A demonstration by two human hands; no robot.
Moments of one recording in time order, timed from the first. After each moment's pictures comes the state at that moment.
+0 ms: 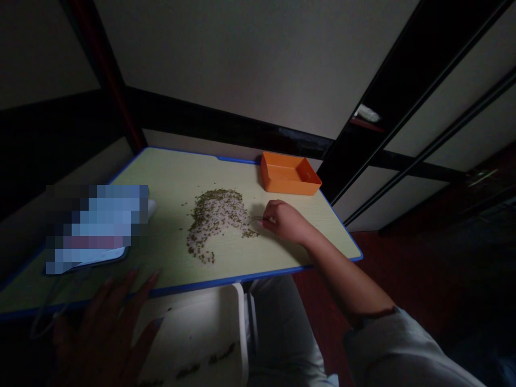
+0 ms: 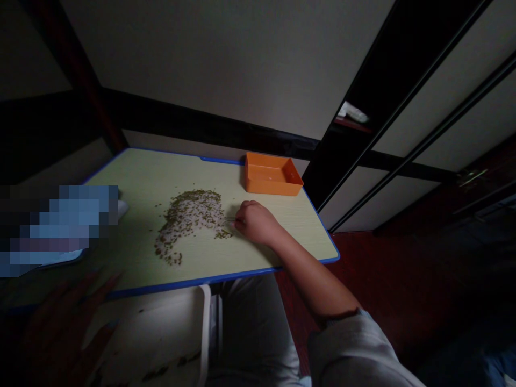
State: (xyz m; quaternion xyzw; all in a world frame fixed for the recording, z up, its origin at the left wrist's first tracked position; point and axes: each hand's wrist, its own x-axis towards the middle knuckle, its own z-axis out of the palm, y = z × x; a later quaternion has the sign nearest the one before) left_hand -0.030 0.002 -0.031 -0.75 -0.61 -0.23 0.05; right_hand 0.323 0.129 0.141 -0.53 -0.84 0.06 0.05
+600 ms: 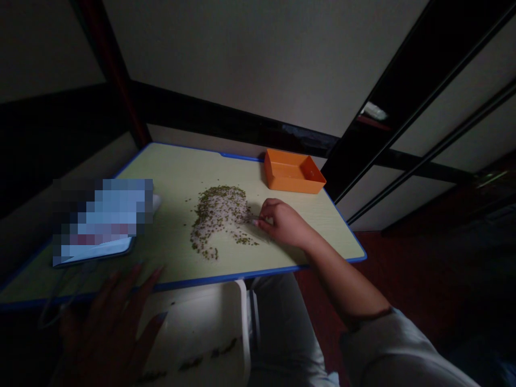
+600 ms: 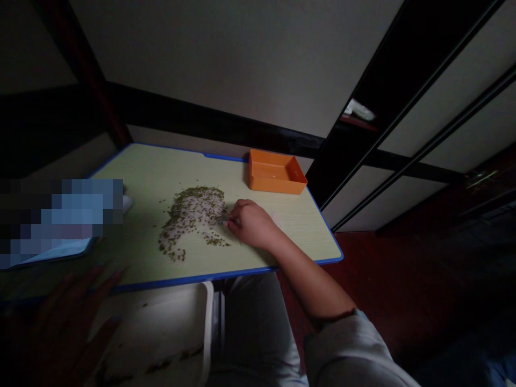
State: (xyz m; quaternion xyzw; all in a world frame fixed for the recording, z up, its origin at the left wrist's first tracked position) left_hand -0.017 -0.005 -0.010 -0.77 -0.59 -0.25 0.08; right_hand 0.309 0.122 0.138 -0.51 -0.85 0.09 0.11
